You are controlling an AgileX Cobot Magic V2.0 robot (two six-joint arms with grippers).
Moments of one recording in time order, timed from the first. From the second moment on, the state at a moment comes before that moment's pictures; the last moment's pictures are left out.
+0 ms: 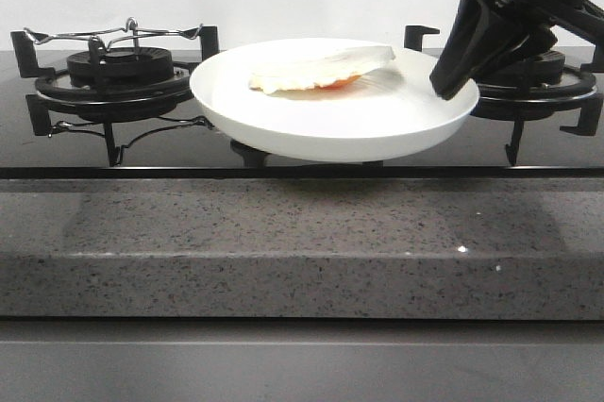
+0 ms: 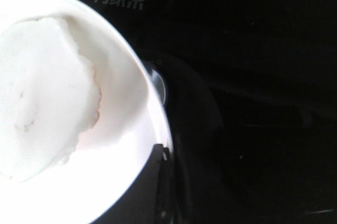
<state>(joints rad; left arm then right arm) -0.03 1.35 -1.26 -1.45 0.54 1.25 0.24 1.50 -1.13 0.54 0.75 -0.17</state>
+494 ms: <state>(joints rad) 0.26 1.63 -1.26 -1.64 0.75 0.87 0.24 1.50 -1.13 0.54 0.75 -0.16</state>
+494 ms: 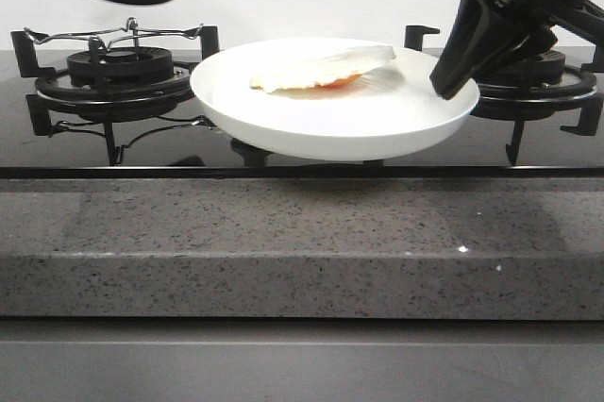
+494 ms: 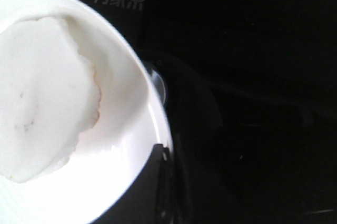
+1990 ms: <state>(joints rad) 0.46 1.82 -1.26 -1.61 1.06 0.80 0.24 1.50 -1.13 0.54 0.75 -0.17</state>
